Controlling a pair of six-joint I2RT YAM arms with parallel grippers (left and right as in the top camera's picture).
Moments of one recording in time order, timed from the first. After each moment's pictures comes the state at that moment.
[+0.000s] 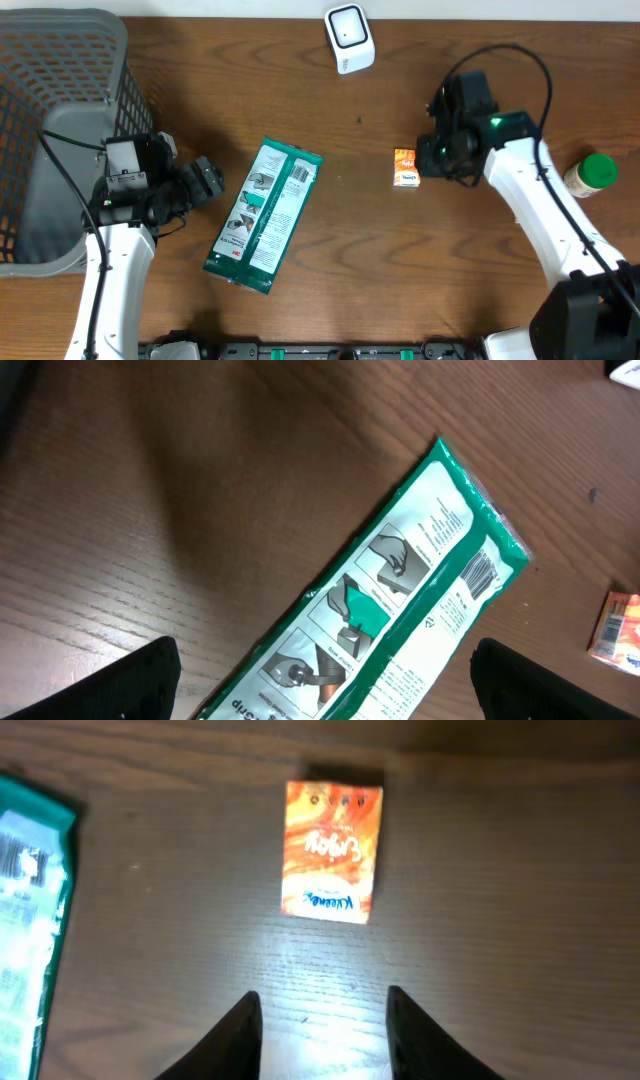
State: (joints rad) left arm 0.15 1.24 0.86 -0.69 0.28 -0.38; right arm 0.22 1.62 1.26 -0.91 -0.12 0.25
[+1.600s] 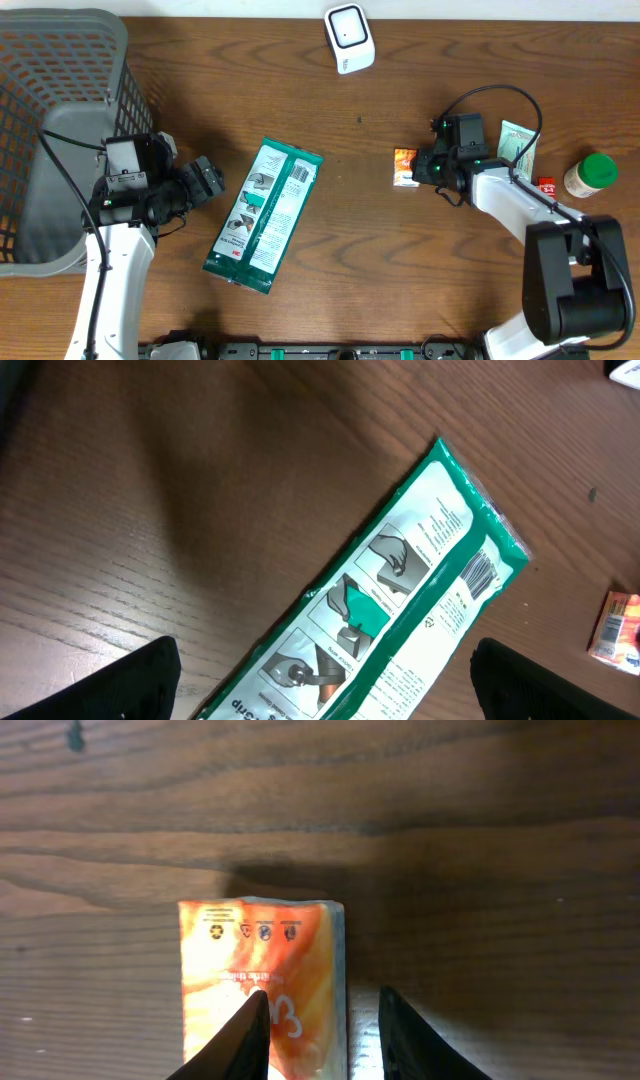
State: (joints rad) left arm 0.15 1.24 0.86 -0.69 0.28 -0.38; right arm 0.15 1.76 0.90 -0.20 -0.16 0.33
